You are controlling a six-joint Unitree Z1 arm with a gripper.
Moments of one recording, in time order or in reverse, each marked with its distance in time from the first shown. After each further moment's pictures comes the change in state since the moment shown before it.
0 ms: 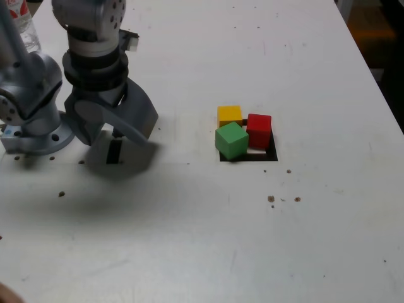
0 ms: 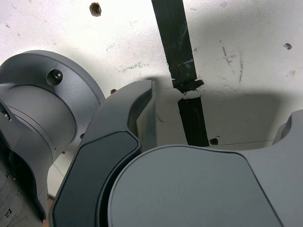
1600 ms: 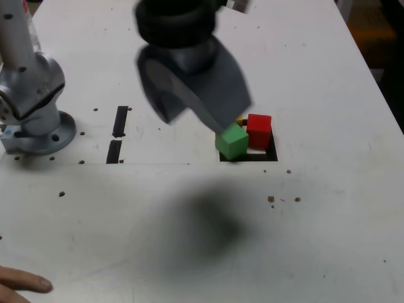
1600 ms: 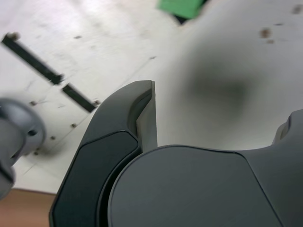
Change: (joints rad) arm -0.162 0.239 -0.797 0.393 0.040 0.331
